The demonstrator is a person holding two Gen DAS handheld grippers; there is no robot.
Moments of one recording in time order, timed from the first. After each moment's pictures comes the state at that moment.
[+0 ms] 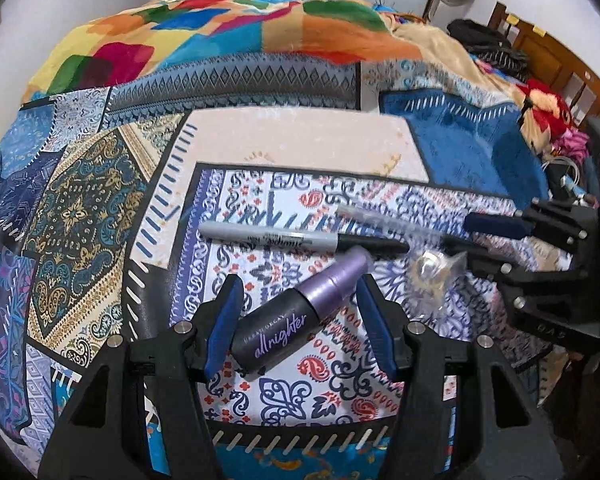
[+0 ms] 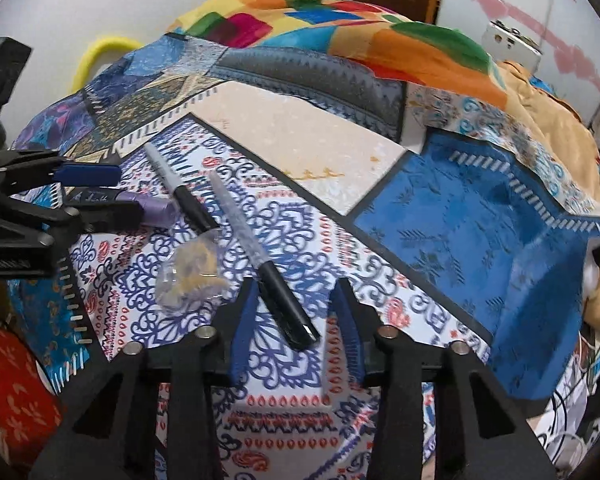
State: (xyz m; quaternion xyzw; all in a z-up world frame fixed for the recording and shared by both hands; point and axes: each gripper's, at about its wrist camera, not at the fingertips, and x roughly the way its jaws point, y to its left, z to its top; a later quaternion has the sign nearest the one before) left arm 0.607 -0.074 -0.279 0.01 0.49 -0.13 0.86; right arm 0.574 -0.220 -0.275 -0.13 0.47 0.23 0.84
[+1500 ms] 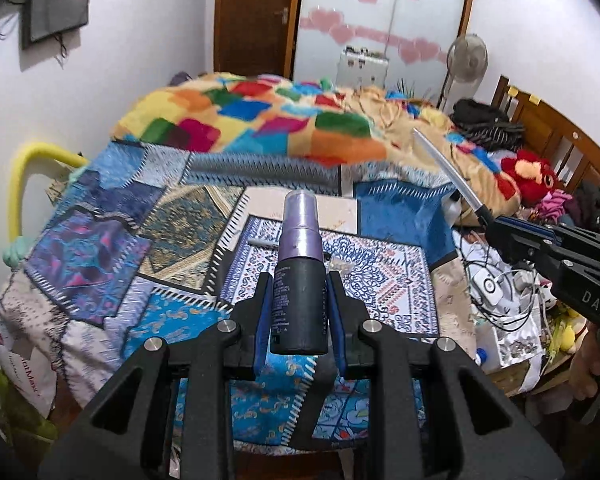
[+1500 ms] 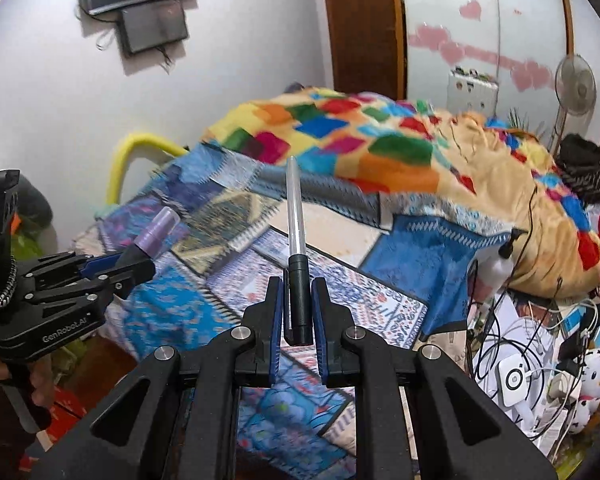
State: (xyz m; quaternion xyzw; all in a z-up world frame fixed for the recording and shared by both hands) left arm 0.423 -0.077 -0.100 -0.04 0.37 -0.05 0.93; right arm 0.436 -0.240 -0.094 -0.03 0.36 0.23 0.90
